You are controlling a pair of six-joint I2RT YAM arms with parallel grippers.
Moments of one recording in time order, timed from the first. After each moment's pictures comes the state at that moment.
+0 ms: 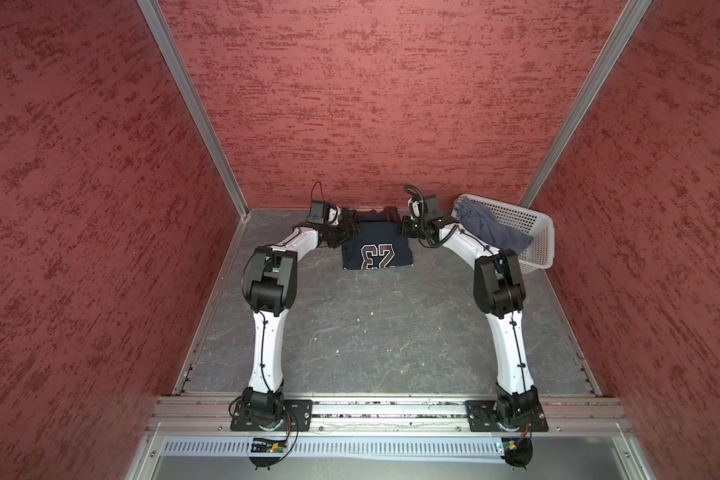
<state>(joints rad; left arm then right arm) -0.19 2.29 1.77 -0.28 0.52 -0.60 0.30 2.35 1.96 -0.35 -0.29 0.46</state>
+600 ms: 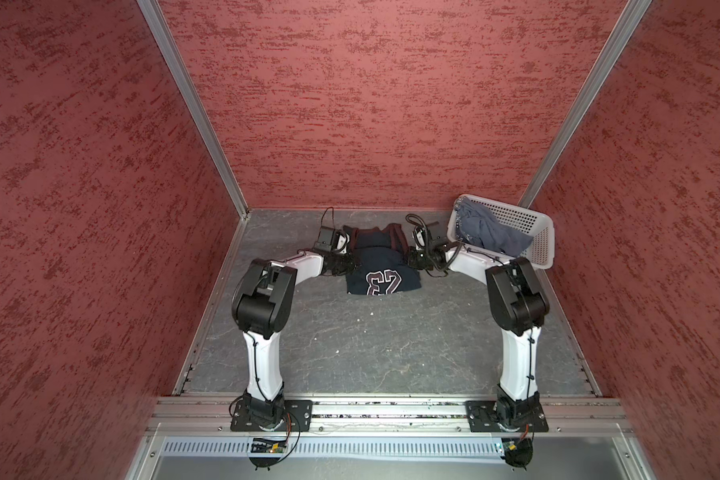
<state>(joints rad) -0.32 1.93 1.19 -0.14 0.46 -0.58 0.37 1.99 1.34 -0.25 -0.29 0.50</state>
